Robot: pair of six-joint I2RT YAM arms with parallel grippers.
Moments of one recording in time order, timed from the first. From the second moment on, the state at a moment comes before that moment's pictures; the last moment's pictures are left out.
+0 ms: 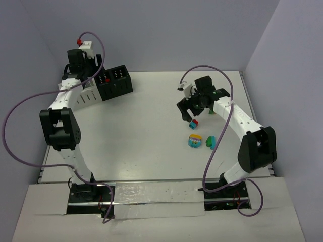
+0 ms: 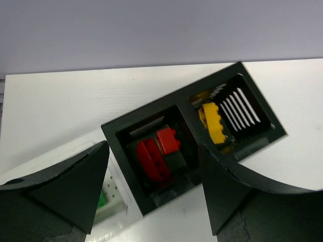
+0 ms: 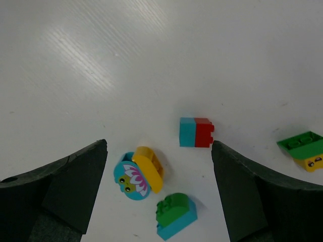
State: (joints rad) left arm 0.03 1.98 1.74 -0.19 0.15 0.00; right arm 0.32 1.55 1.29 -0.72 -0.30 -0.37
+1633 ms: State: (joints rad) left arm -0.01 1.28 0.99 -0.26 0.71 -0.34; right arm 0.32 1.64 1.24 -0.55 -0.38 -0.27
